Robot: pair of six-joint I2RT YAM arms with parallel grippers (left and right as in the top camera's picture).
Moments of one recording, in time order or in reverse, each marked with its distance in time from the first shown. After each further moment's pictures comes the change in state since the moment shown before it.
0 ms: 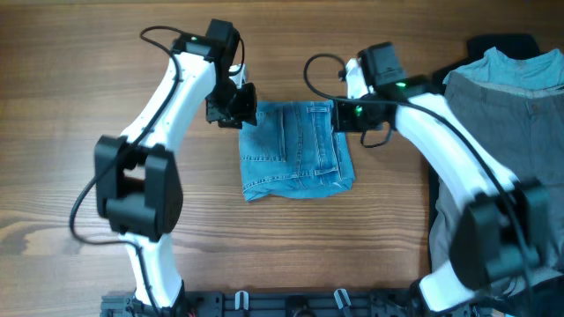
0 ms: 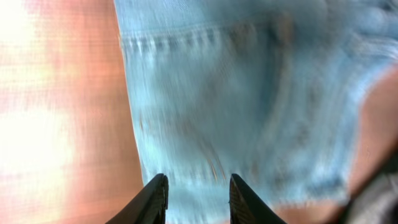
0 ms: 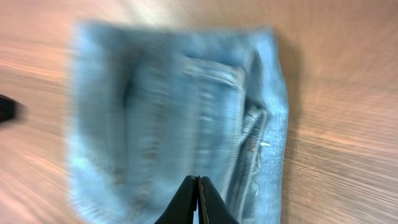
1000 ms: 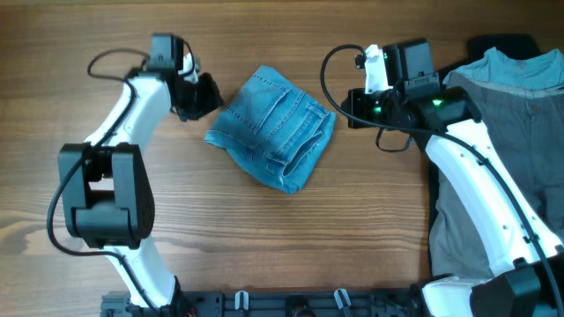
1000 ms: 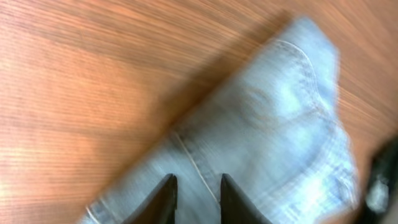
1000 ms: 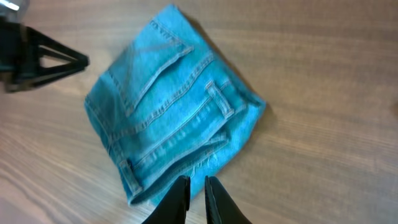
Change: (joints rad) left arm 0.217 -0.058 -0.276 0.524 0.089 -0.130; right arm 0.000 -0.172 0.000 -0.009 0.047 -0.008
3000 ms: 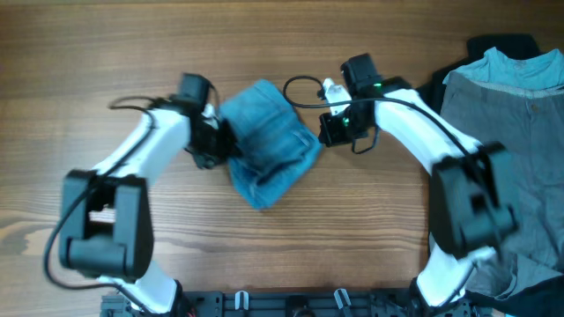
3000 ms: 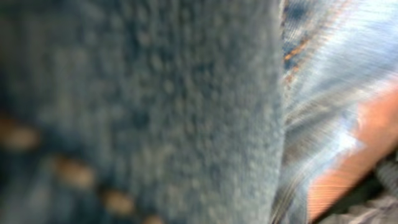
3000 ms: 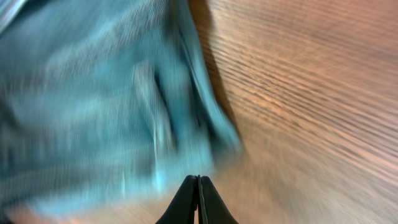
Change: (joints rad) left arm -0.095 -0.181 -0.323 -0.065 0.008 -0.159; right arm 0.026 0.395 0.007 -0.003 -0.138 -0.203
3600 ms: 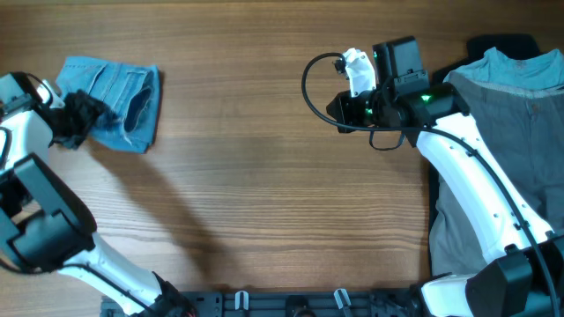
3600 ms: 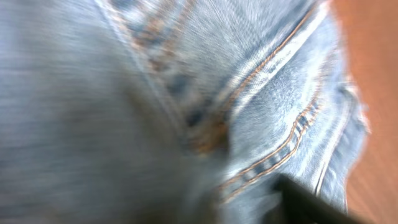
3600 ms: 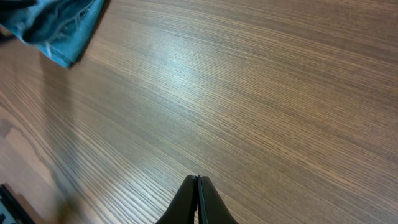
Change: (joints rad) left arm 0.714 0.196 0.218 0.262 -0.042 0.290; right arm -0.003 -0.348 0.006 0.003 0.011 0.025
